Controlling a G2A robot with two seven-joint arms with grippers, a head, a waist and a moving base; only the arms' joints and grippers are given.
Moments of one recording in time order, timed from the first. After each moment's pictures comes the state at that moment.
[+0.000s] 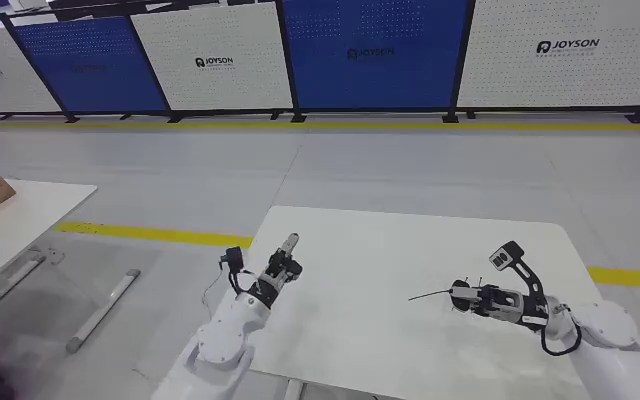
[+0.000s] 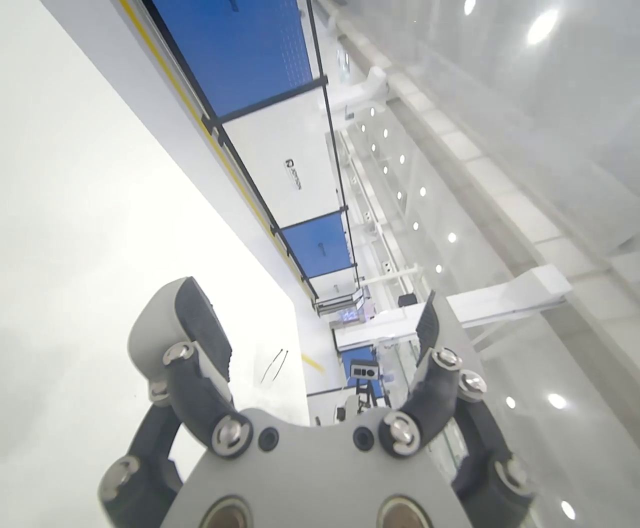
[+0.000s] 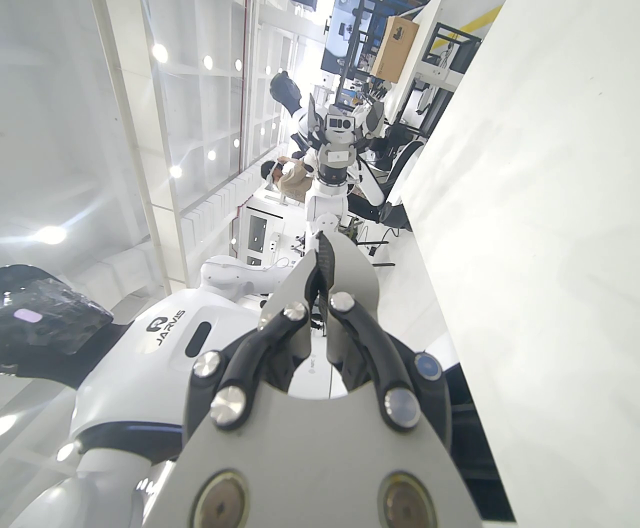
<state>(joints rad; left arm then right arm) 1.65 -1.16 -1.40 -1.87 -0.15 0.03 -0.09 -0.98 -0.98 1.02 -1.12 0.78 -0.33 1.36</state>
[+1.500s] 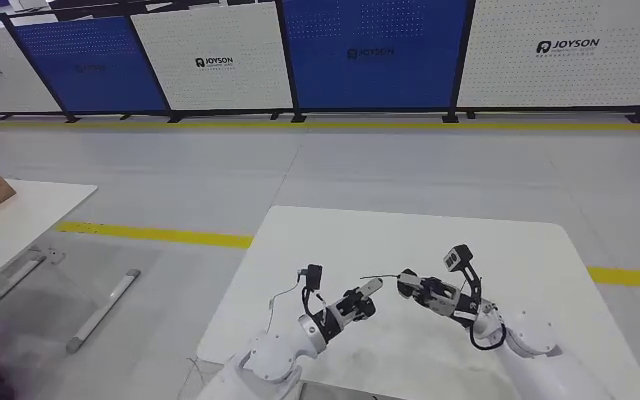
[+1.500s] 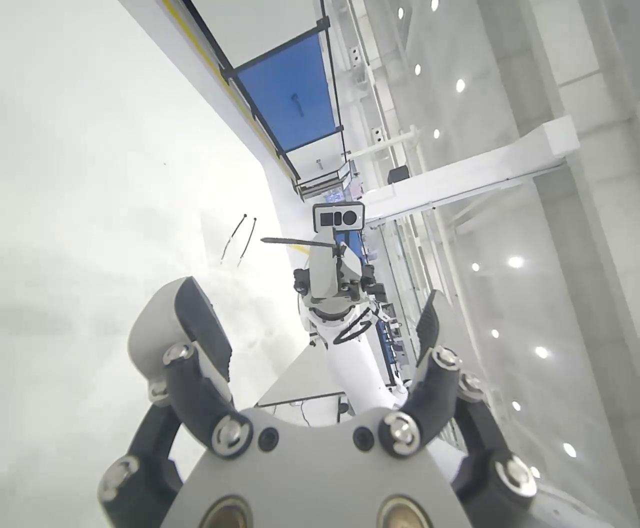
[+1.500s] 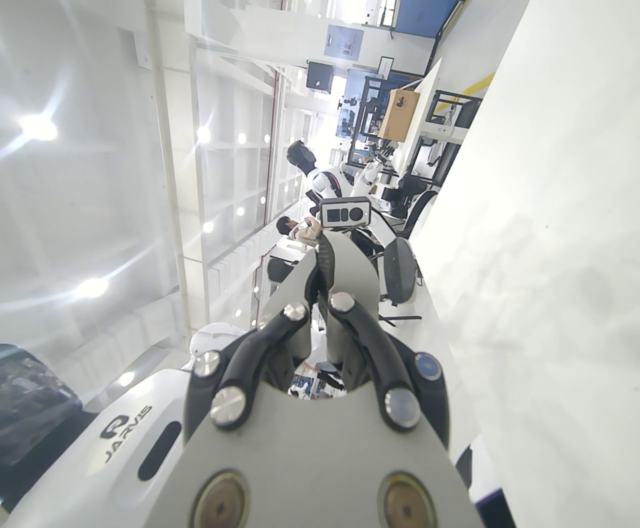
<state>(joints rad) 1.53 -1.19 -1.11 -1.78 -0.16 -0.08 -0.26 -1.02 -1.13 0.87 -1.17 0.73 -0.34 0.93</state>
